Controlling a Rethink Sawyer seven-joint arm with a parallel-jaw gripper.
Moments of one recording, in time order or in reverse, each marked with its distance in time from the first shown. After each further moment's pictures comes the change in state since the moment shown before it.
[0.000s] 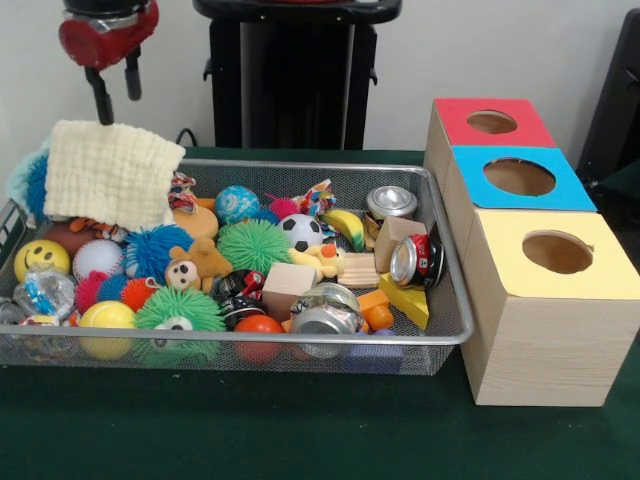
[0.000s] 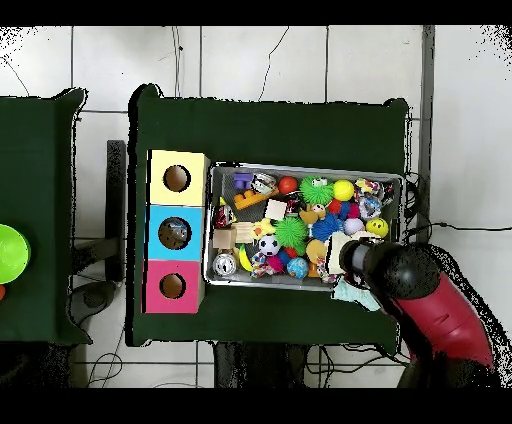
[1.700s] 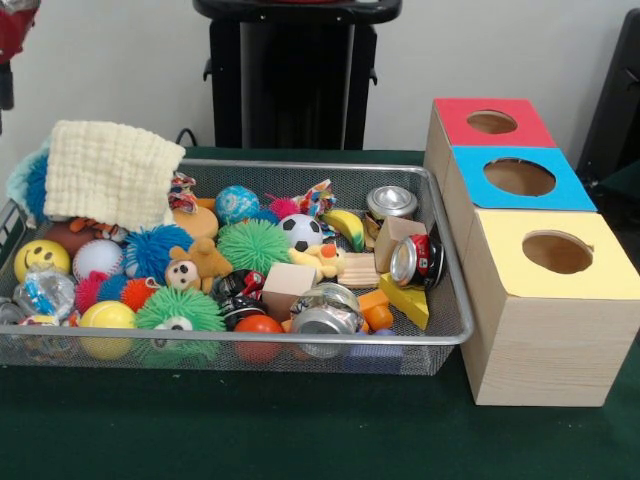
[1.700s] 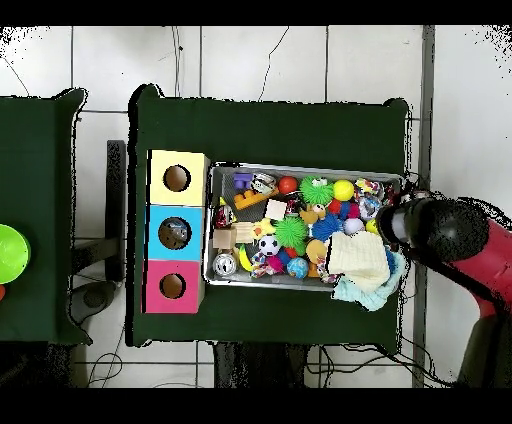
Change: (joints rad) arm -0.199 -0.036 0.272 -0.282 -0.393 -0.001 -0.224
